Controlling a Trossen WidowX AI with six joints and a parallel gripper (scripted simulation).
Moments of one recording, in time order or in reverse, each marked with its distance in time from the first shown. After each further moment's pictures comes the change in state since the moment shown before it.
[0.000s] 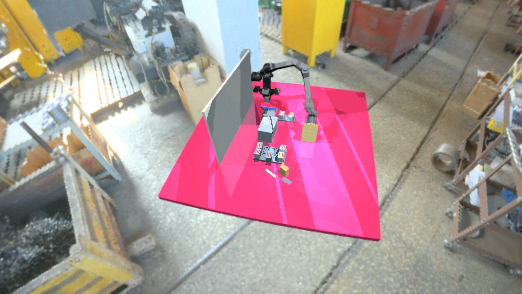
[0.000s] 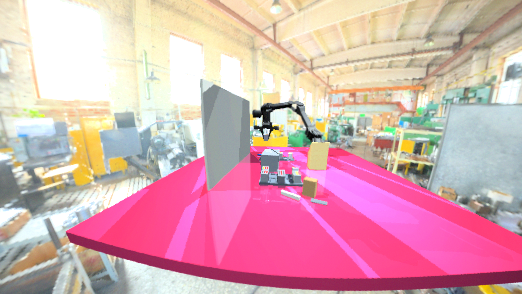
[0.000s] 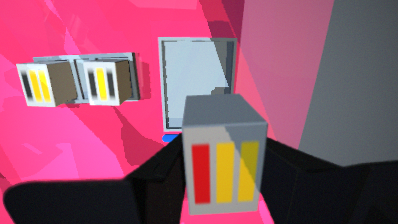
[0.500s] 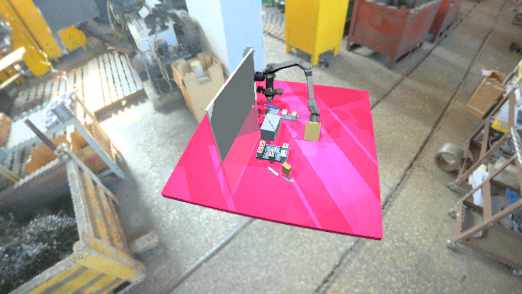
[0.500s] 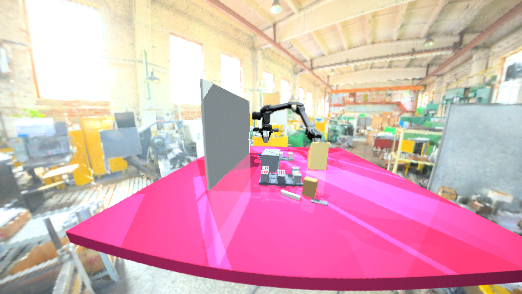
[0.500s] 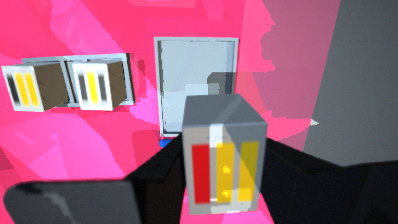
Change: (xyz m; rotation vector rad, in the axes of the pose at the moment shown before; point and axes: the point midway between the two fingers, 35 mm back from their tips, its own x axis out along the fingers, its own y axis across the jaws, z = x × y) arm 0.015 -0.002 0.000 0.001 0.001 0.000
